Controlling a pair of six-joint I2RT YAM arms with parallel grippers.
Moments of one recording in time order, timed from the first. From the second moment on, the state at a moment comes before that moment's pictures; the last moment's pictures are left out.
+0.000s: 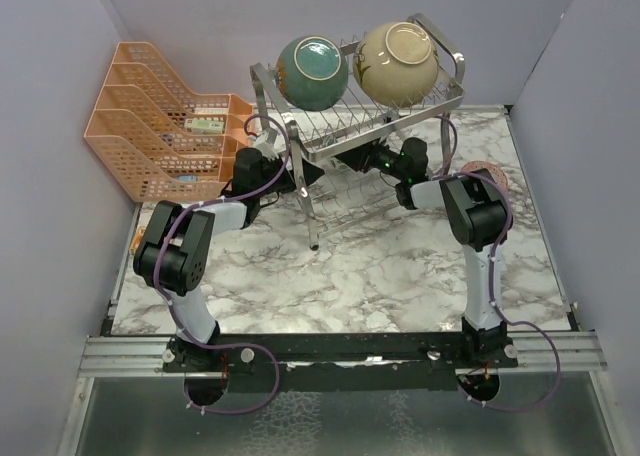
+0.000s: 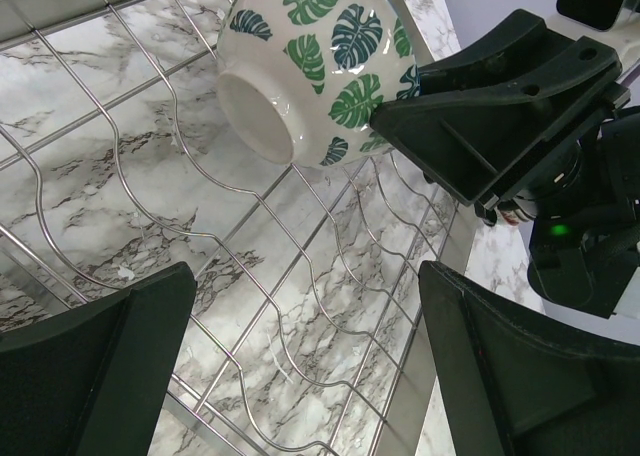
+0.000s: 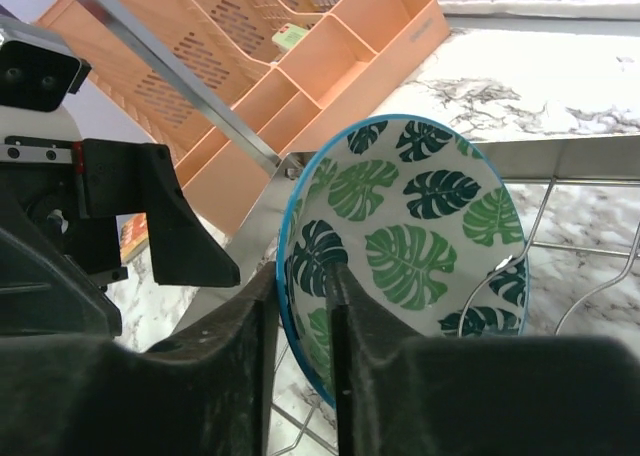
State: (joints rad) left arm -0.30 1.78 0.89 0.59 0.45 -0.71; right arm 0.32 2.21 1.21 1.09 -0.69 0.64
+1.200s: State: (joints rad) left arm -0.29 1.78 0.88 0.61 0.45 -0.71; right arm 0.33 2.21 1.24 1.18 -0.78 0.73
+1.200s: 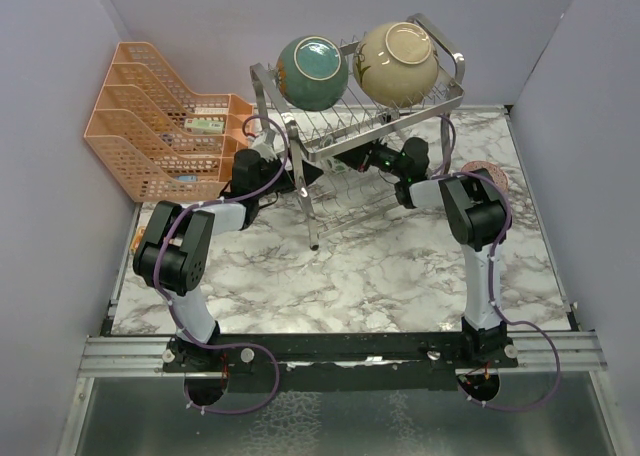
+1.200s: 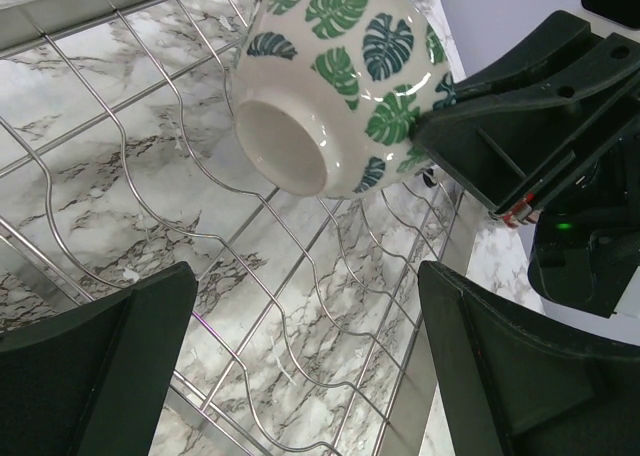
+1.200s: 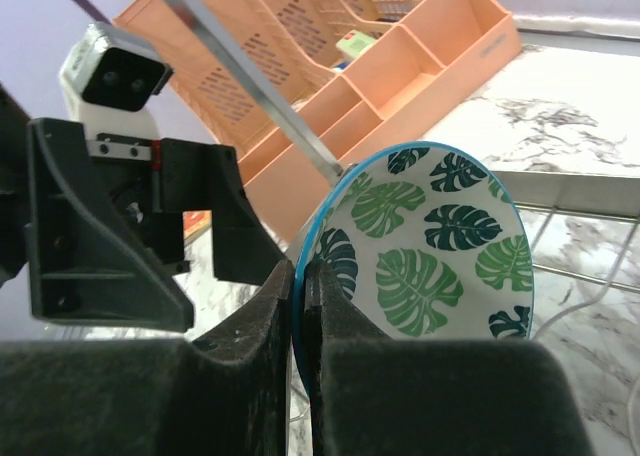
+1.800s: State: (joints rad) left arm -0.28 1.74 0.79 0.70 0.45 -0.75; right arm 0.33 2.06 0.98 1.30 -0.90 0.76
